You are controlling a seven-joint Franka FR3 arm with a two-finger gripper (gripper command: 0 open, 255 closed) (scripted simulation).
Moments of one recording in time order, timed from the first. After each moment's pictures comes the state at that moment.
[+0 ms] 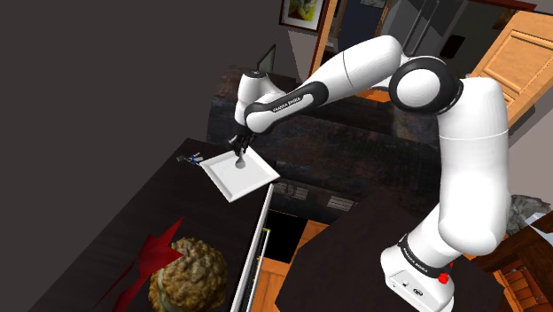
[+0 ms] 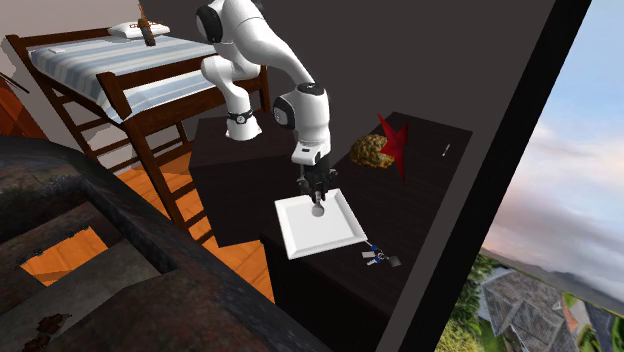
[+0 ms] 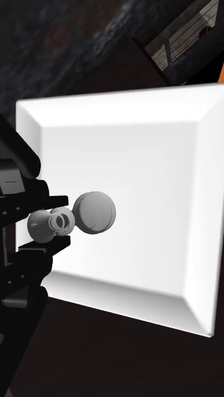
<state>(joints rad) 0.08 0.61 0.27 -1.70 -0.22 2.41 0.32</state>
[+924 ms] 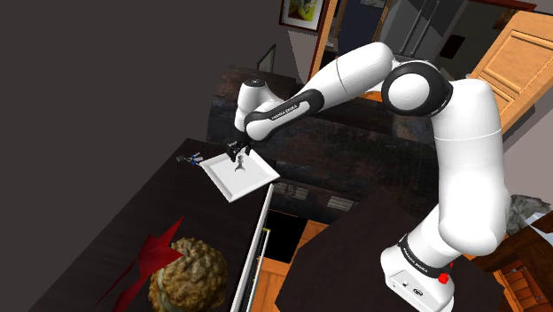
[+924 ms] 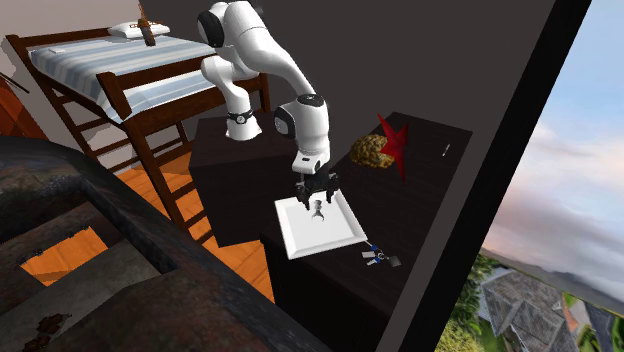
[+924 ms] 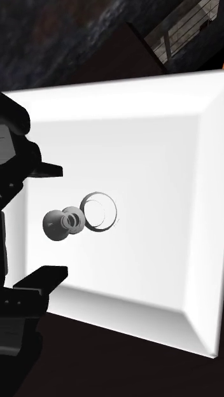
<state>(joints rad) 0.09 0.66 0.26 -1.70 -0.24 2.46 0.33</state>
